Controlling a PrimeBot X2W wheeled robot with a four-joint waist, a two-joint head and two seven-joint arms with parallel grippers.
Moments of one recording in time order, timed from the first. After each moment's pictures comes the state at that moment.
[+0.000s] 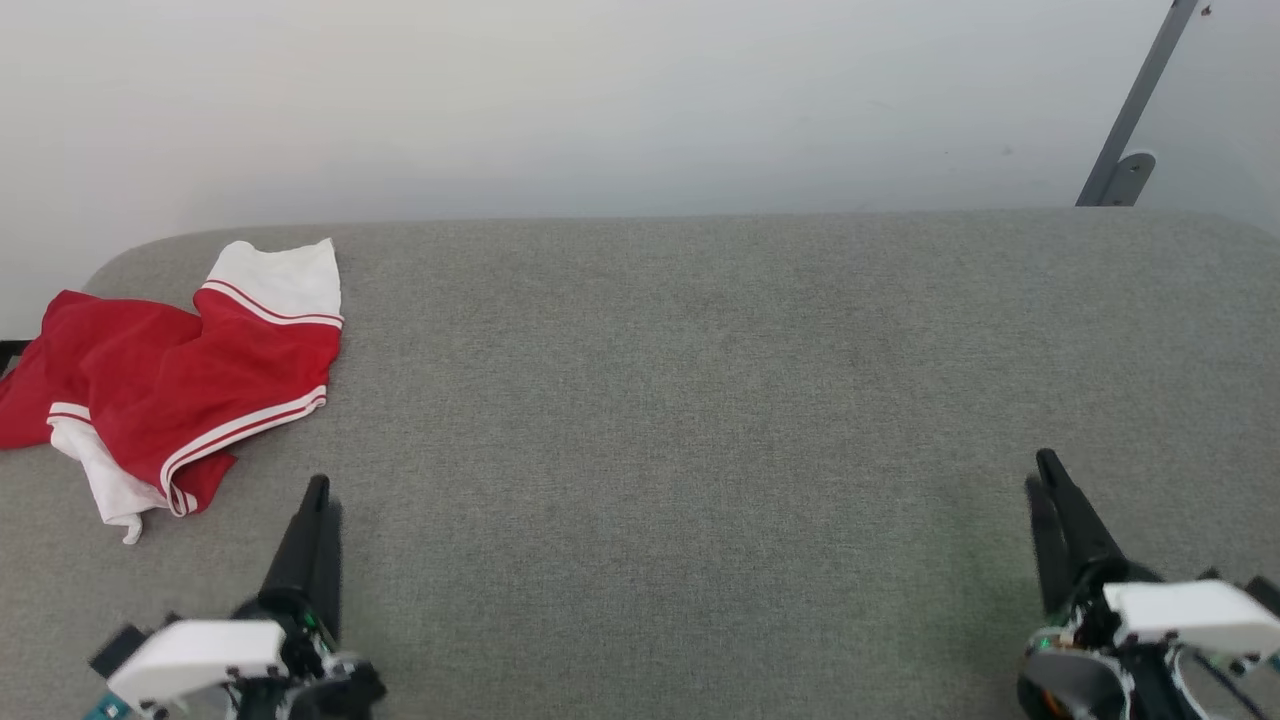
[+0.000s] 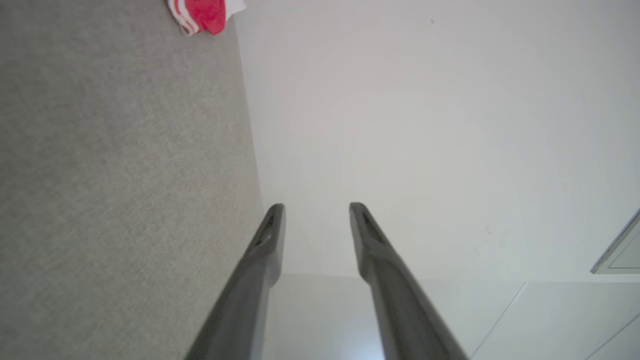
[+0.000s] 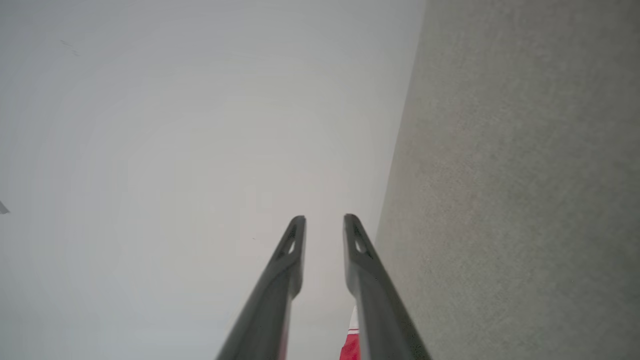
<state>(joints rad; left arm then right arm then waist) -0.08 0.04 0.11 0.27 -1.61 -0.13 0.11 -0.09 -0.05 -0.11 0.27 1.61 0.13 0.11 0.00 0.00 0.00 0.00</state>
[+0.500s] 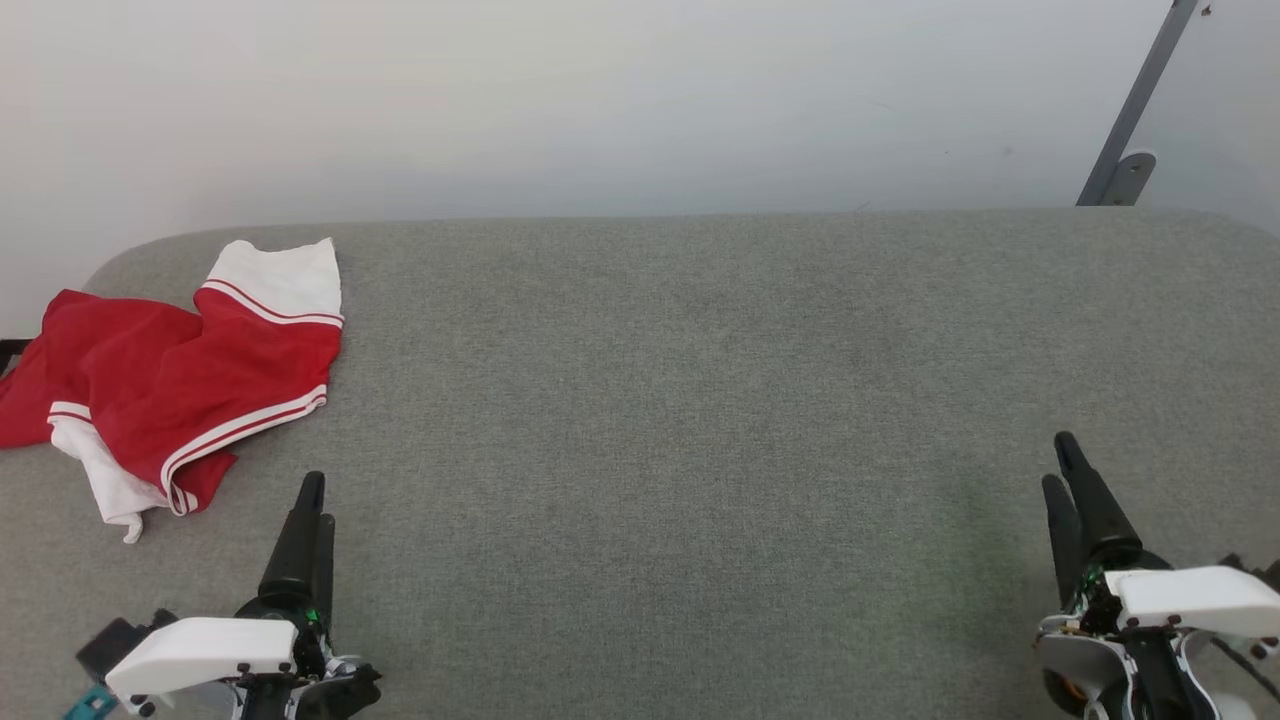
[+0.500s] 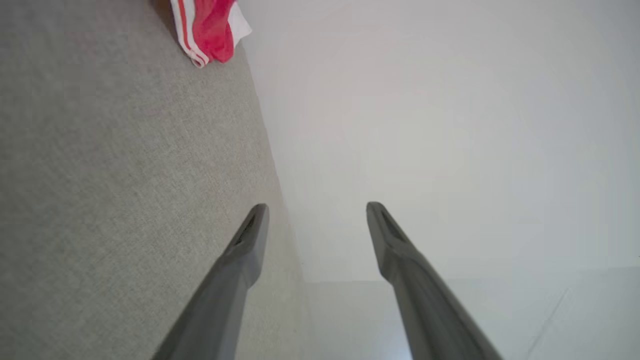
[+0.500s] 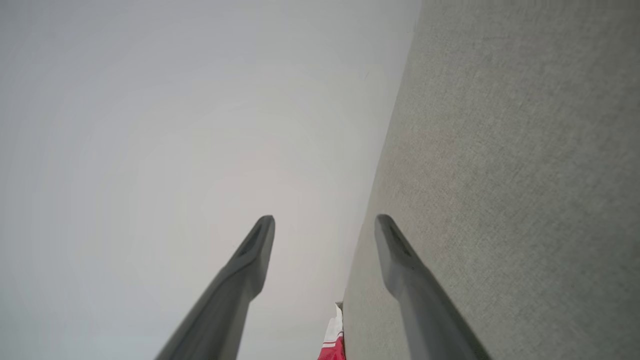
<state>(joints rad) -0.08 0.06 0.08 0.29 -1.52 -0.13 0.05 -0.11 -0.08 -0.10 0.30 1.54 0.13 0.06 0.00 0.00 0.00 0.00</state>
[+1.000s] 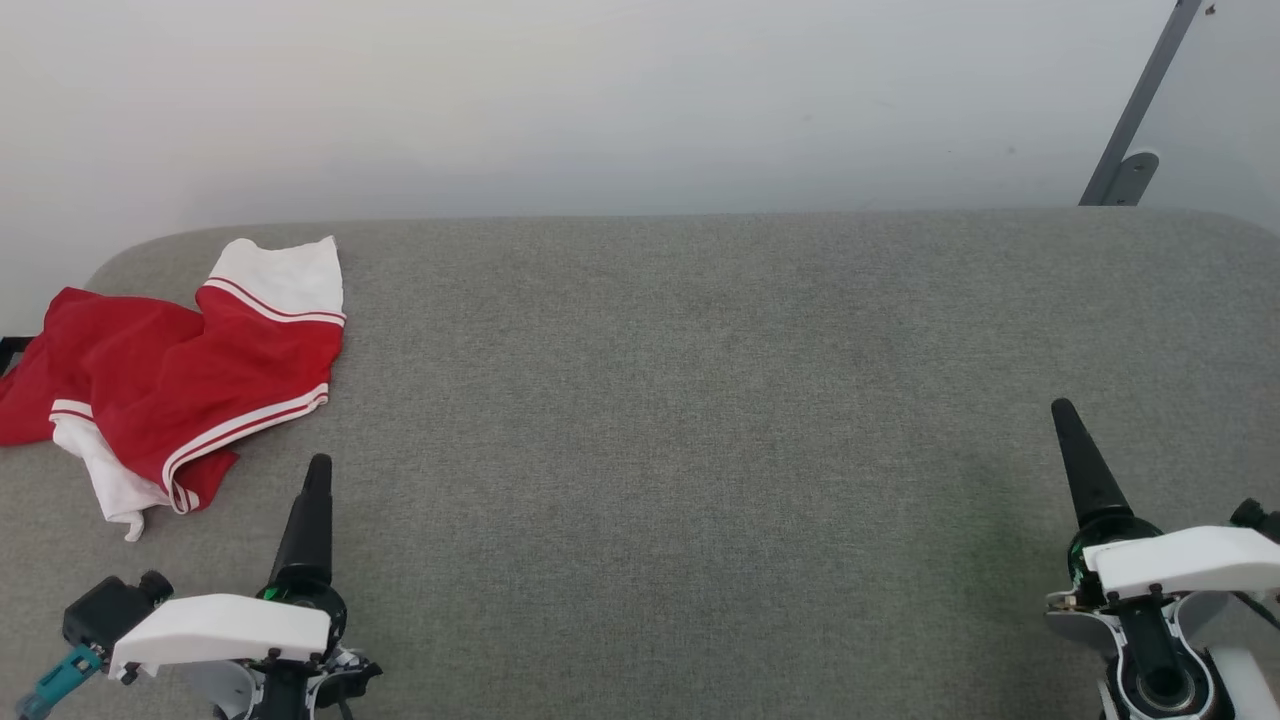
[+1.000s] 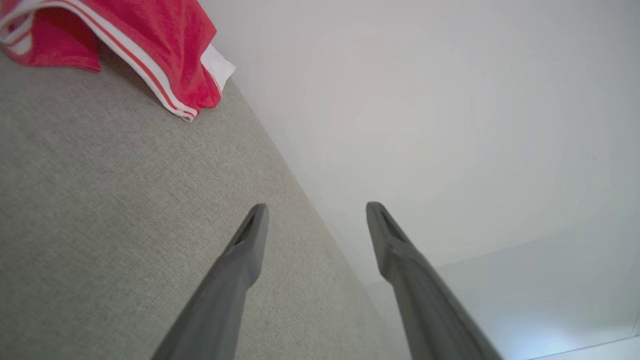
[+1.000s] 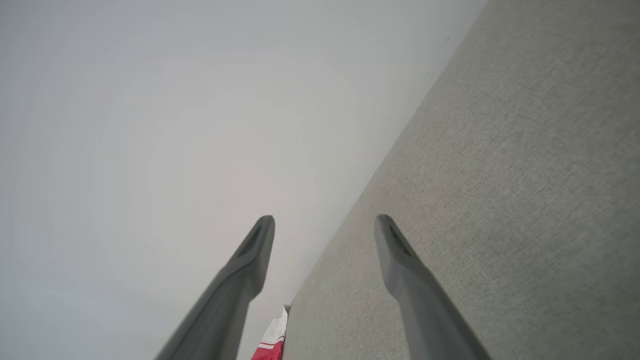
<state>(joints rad) -0.09 0.07 0.08 0.27 -1.16 -0.13 -0.01 -0.16 -0.14 -0.04 0.31 1.30 0.13 -0.01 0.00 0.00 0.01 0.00</state>
